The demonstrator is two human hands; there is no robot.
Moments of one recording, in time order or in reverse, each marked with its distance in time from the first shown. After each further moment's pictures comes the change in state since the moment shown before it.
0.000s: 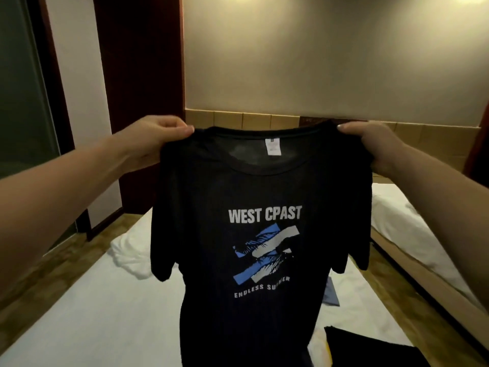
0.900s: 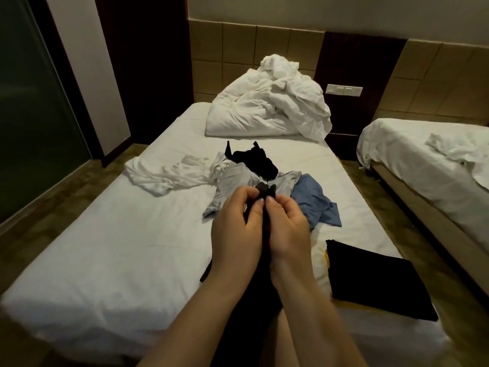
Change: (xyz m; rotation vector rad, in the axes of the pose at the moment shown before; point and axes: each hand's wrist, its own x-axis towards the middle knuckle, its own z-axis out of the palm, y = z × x) left_hand -0.156 -0.116 0.214 0.069 0.497 -0.065; right_hand -0.217 0.157 0.164 0.357 0.086 0.248
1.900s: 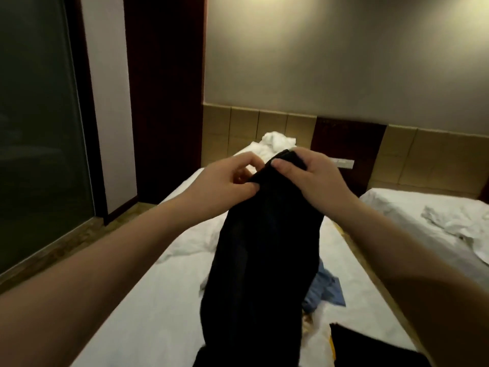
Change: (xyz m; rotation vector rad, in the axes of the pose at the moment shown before) left_hand 0.125 0.104 -0.078 0.039 -0.462 0.356; right_hand 0.092 -0.177 0.005 -0.751 -0.368 -0.834
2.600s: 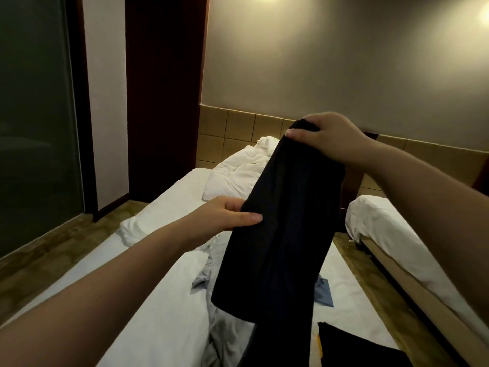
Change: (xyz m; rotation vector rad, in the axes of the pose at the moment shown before) left_hand -0.017 -0.037 0.019 -0.379 -0.214 -0.302; right_hand 0.054 -0.015 -0.054 -0.349 -0.182 0.000
